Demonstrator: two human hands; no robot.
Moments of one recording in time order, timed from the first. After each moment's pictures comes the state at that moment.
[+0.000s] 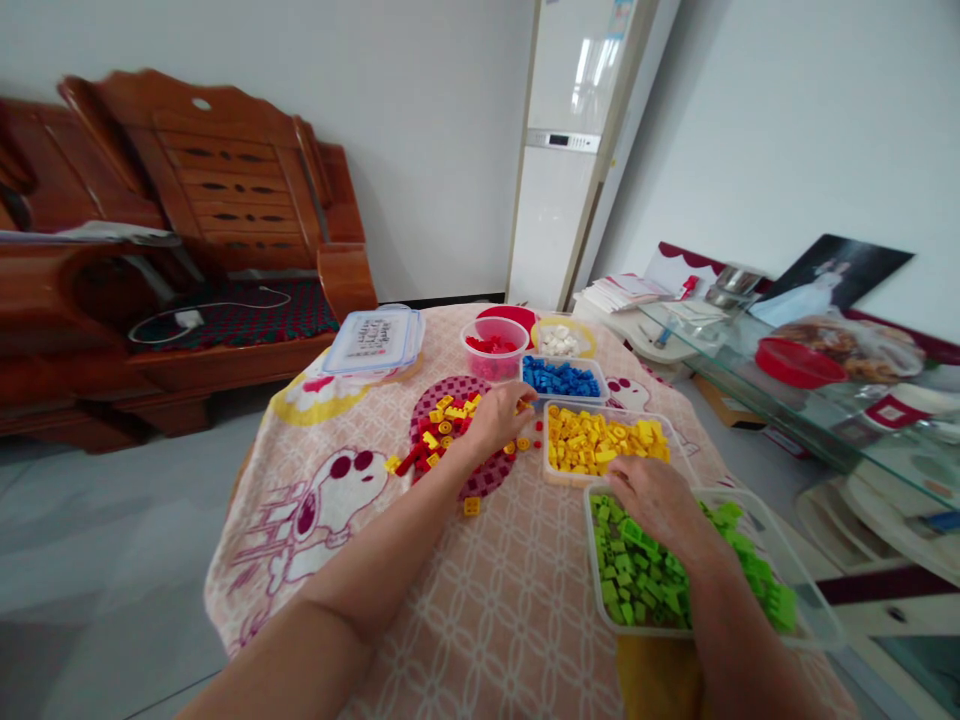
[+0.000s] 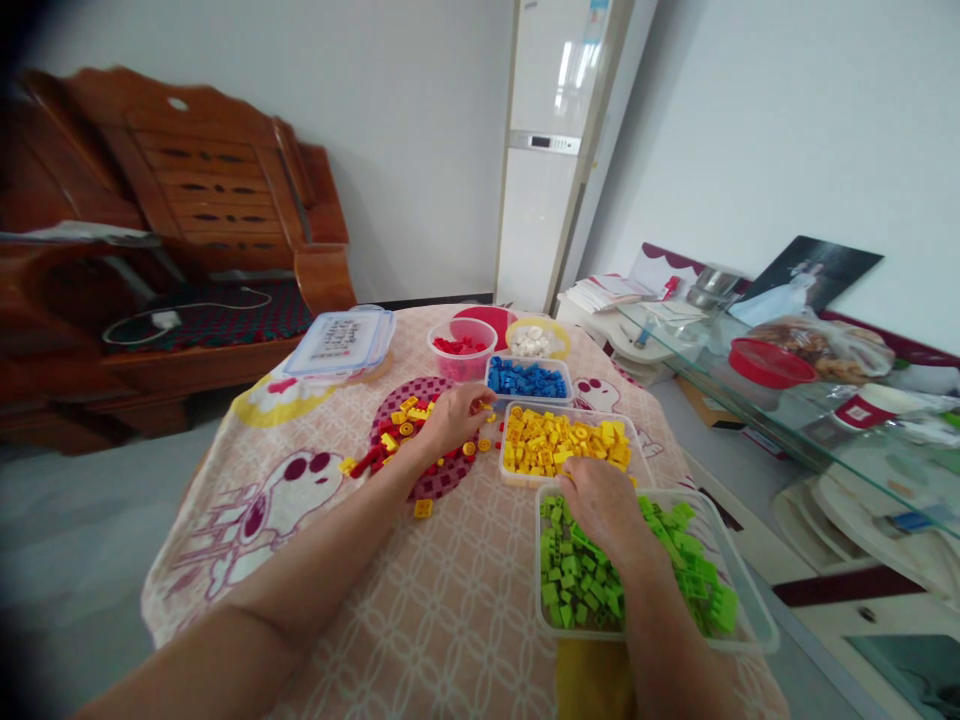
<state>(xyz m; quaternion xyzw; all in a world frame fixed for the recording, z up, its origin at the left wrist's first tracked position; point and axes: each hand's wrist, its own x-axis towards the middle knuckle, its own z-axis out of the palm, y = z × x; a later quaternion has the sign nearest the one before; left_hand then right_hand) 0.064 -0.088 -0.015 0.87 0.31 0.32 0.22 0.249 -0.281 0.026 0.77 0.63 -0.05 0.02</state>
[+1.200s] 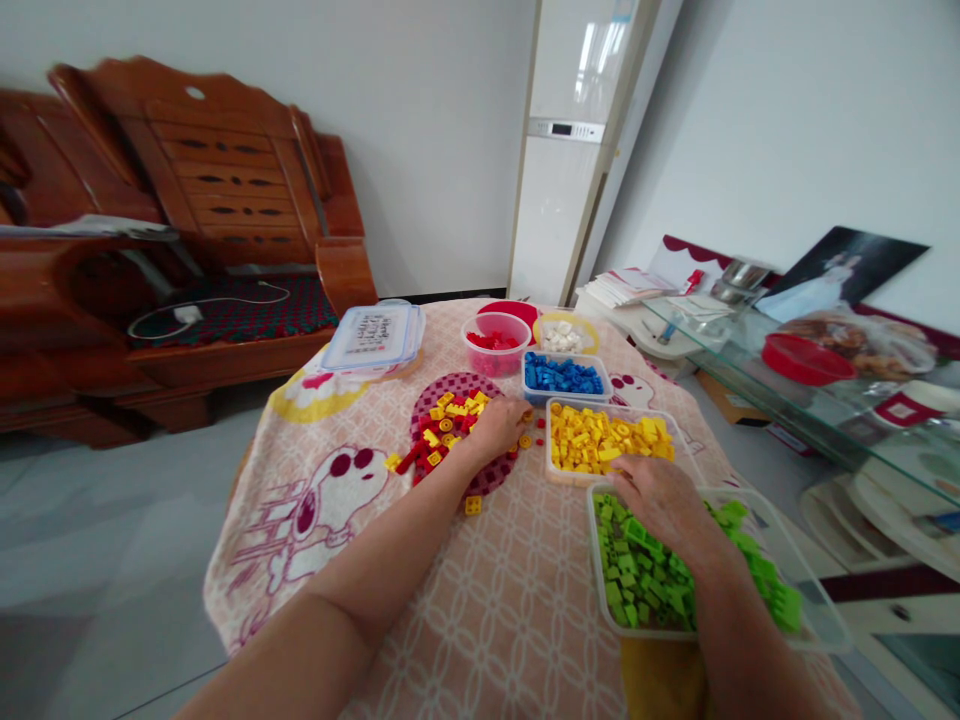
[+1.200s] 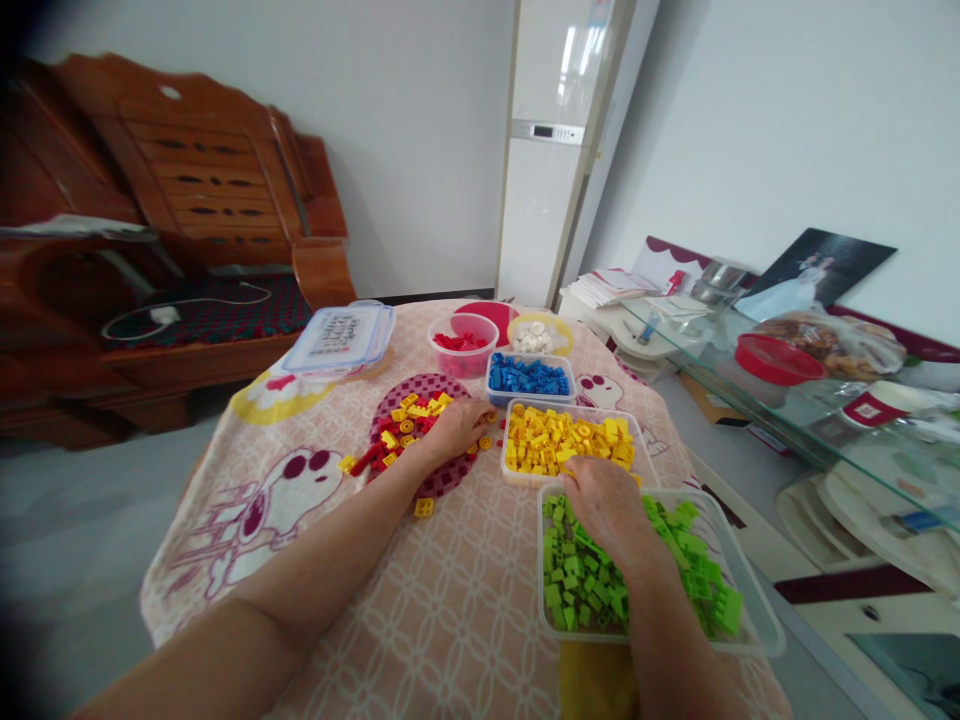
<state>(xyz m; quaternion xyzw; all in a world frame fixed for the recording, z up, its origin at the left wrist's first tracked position) 0.068 -0.081 -0.040 0.93 0.32 0.15 0.12 0.249 -0.281 0.024 0.77 0.63 -0.06 0.02</state>
